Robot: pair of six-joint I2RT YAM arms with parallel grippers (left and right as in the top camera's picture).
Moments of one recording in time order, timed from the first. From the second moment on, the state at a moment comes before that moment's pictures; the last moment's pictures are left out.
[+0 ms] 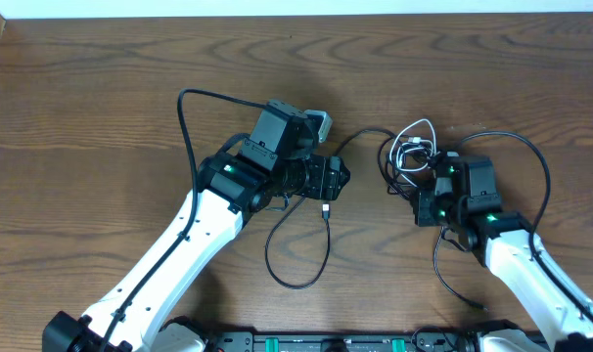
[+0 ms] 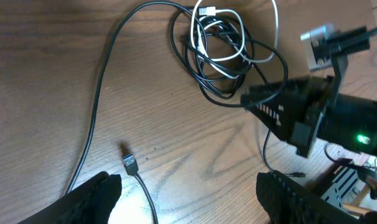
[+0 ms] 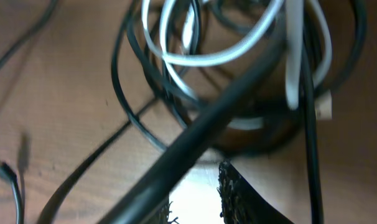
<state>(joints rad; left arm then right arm) -0.55 1.41 1.16 -0.69 0.36 -0.38 0.17 1.30 0.56 -0.27 -0.20 0.20</state>
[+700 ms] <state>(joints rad) -0.55 1.41 1.16 -0.69 0.36 -0.38 0.18 1.50 0.56 0.07 -0.21 0.13</state>
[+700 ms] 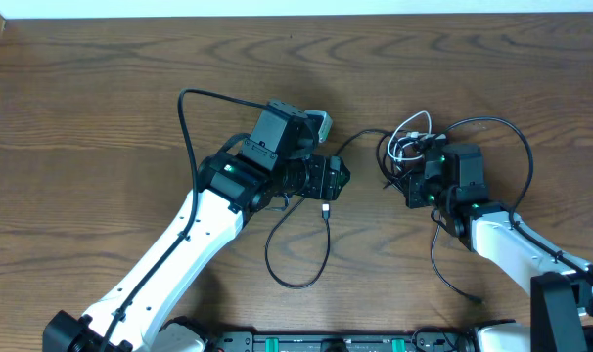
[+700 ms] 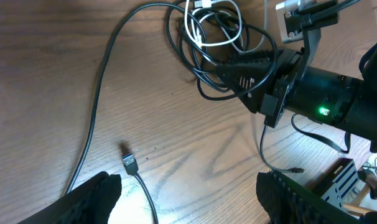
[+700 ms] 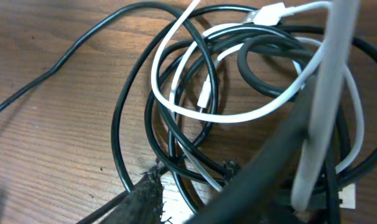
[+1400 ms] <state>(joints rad) -0.55 1.41 1.16 -0.70 0.33 -0.38 0.25 1.64 0.58 0.21 -0.10 0.06</state>
